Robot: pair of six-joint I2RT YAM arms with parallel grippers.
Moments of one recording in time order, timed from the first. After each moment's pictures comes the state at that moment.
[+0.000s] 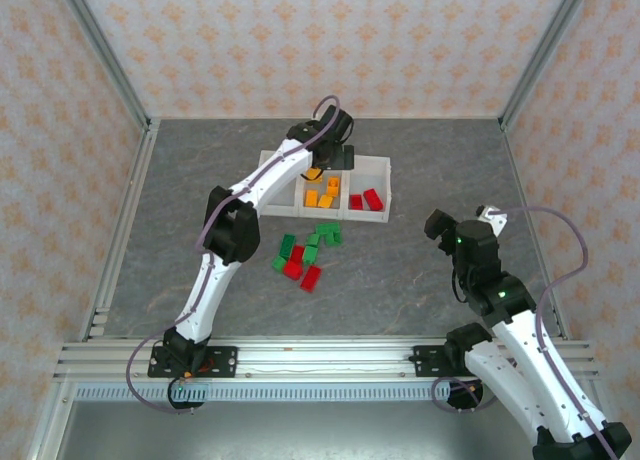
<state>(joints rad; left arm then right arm) -0.53 2.40 2.32 -0.95 -0.22 -0.54 0.33 0.58 0.62 -0.59 0.41 0.68</state>
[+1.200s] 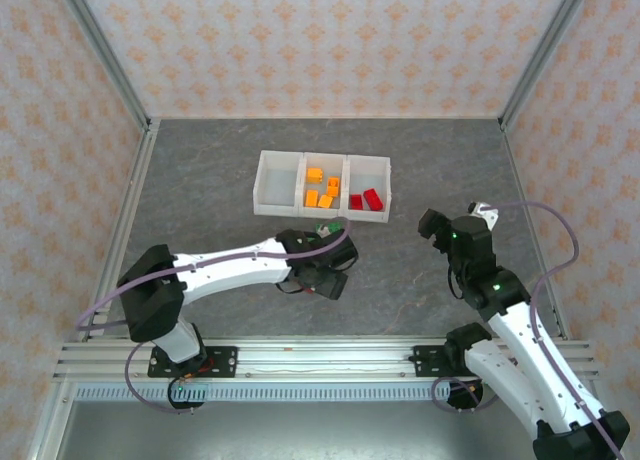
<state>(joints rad) -1.04 1.64 1.18 -0.88 -0.15 -0.65 0.33 0.63 0.61 -0.55 0.35 0.66</state>
